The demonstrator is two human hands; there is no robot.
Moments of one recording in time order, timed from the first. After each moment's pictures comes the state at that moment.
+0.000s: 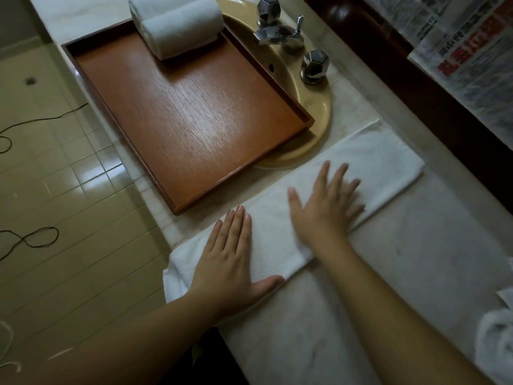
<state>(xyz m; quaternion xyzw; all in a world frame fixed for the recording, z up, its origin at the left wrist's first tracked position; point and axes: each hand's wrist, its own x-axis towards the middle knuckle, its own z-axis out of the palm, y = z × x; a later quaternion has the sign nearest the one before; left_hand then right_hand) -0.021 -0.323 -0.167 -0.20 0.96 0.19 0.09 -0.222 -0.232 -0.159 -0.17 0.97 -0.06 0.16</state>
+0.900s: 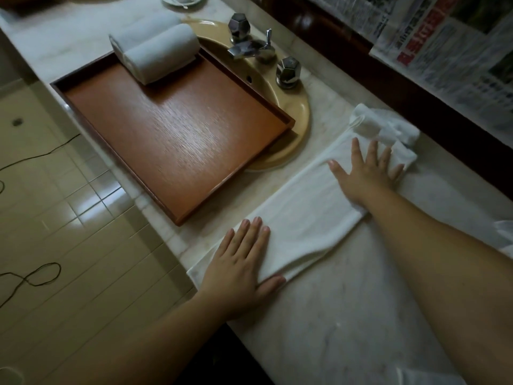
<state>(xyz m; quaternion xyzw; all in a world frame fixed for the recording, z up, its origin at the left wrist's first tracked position) -0.011 -0.330 -0.179 -0.07 0.98 0.18 0.08 -0.343 -0.169 -0.162 -0.13 0.98 0.03 0.18</state>
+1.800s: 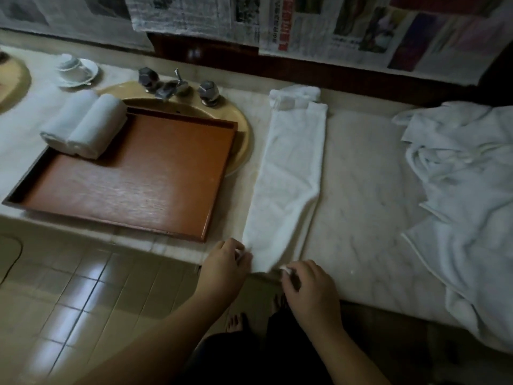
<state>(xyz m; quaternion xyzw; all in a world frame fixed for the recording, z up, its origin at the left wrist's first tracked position) 0.034 -0.445 -0.149 -0.06 0.92 0.36 0.12 0.088 -0.241 -0.168 0.02 0.96 -0.26 -0.05</state>
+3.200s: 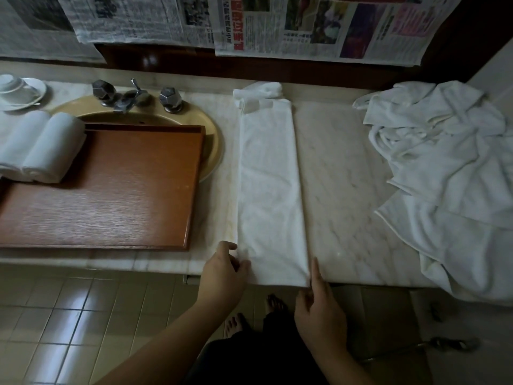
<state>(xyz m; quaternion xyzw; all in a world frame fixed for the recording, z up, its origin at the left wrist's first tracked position) 0.040 -0.423 -0.140 -0.06 0.89 0.41 0.18 0.150 -0.240 -0.157 0.28 0.90 -0.32 0.05</state>
